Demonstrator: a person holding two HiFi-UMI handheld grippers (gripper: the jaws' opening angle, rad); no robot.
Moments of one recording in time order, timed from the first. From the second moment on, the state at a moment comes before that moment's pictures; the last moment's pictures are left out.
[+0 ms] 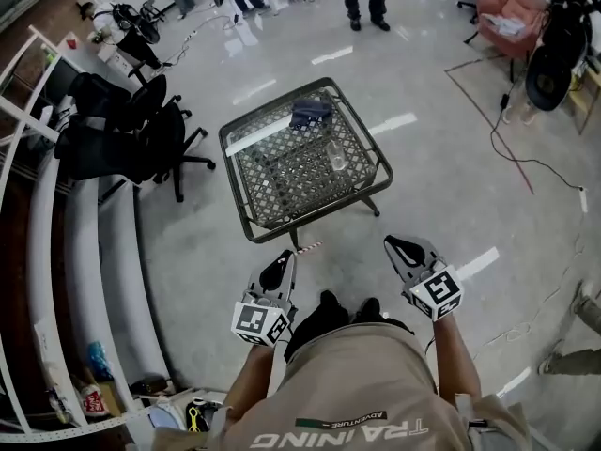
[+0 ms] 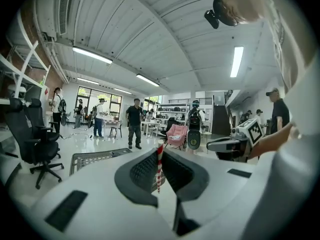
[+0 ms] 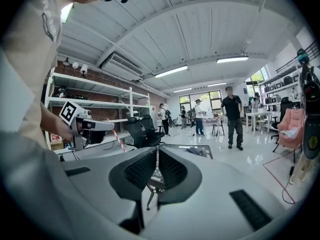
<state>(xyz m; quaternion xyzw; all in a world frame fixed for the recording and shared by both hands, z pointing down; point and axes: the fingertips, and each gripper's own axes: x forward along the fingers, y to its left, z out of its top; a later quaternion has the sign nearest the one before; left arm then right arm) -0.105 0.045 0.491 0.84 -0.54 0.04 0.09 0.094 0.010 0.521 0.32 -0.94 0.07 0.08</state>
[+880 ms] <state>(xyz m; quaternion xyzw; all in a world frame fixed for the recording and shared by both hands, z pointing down) -0.131 -0.120 0.491 0.88 -0.46 0.03 0.08 0.048 -0.128 0.495 0.36 -0.93 0.02 0.10</state>
